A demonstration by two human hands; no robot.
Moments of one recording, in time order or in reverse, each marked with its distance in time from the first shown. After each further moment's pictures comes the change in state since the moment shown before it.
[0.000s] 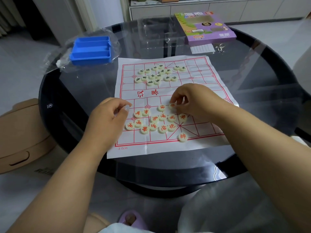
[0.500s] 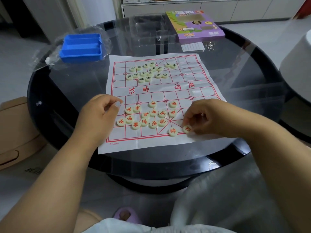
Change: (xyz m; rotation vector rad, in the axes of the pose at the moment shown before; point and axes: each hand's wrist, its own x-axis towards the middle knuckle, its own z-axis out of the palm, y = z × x) left_hand -0.003 0.007 0.000 -0.011 0.014 -0.026; right_hand -0.073 0.020 -0.019 0.019 -0.197 -0.027
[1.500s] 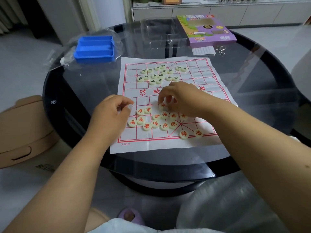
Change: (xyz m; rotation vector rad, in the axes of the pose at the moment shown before) left_hand 0.001 0.000 -0.001 -0.019 -0.017 -0.021; right_hand 0.085 -0.041 0.005 -0.195 0.073 -0.105
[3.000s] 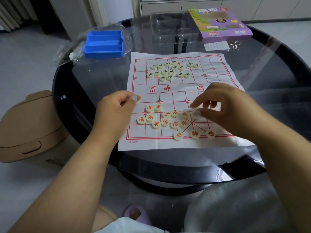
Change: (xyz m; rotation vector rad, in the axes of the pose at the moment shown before) left_hand 0.002 -0.007 -0.005 -0.172 0.070 -0.082; right_hand -0.064 0.004 -0.001 0.144 0.293 0.035
